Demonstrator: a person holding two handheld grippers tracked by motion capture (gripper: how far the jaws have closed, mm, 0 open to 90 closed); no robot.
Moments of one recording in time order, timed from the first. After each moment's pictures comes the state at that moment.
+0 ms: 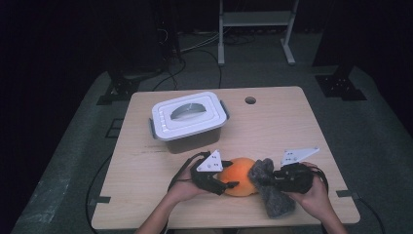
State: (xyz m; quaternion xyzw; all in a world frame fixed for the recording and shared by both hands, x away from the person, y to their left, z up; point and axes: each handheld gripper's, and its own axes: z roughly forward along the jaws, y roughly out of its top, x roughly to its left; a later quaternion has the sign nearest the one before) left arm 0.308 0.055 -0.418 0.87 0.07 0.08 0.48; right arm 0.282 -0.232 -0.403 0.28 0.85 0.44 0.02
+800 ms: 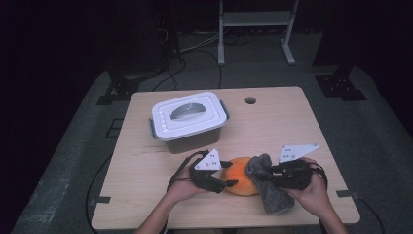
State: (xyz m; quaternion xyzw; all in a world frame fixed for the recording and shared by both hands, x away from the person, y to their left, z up) left arm 0.307 0.057 -0.411 0.87 0.07 0.08 0.49; right arm 0.281 -0.221 -0.381 0.26 0.86 0.44 0.05
